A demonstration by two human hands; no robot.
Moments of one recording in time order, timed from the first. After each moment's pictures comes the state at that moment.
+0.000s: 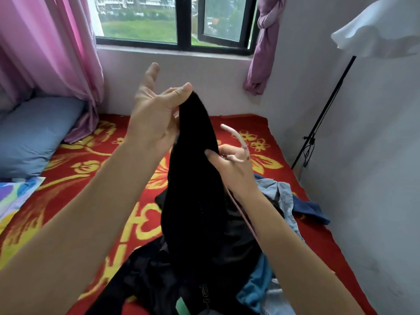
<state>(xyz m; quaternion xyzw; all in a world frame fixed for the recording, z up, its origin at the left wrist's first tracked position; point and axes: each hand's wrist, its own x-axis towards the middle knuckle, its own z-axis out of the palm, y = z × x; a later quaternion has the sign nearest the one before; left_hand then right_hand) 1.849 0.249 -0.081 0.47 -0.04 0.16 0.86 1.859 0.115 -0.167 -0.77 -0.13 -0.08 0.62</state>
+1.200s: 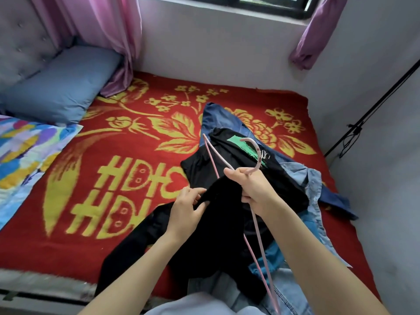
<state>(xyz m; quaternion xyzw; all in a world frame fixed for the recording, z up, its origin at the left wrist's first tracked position) 1.758 0.274 -0.332 0.86 0.11 0.13 0.48 1.838 0.136 -0.252 -0.72 -0.01 0.26 0.64</state>
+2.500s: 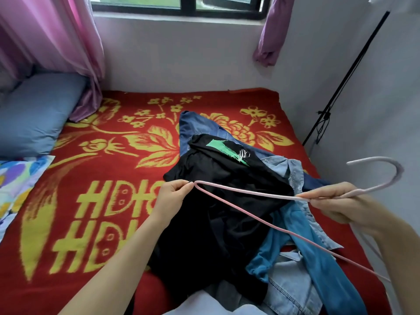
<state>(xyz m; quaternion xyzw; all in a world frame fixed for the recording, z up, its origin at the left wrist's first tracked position) 1.818 0.276 -0.304 0.75 0.13 0.03 0.65 1.814 -0.060 -0.205 -0.79 -0.08 0.21 0.57</state>
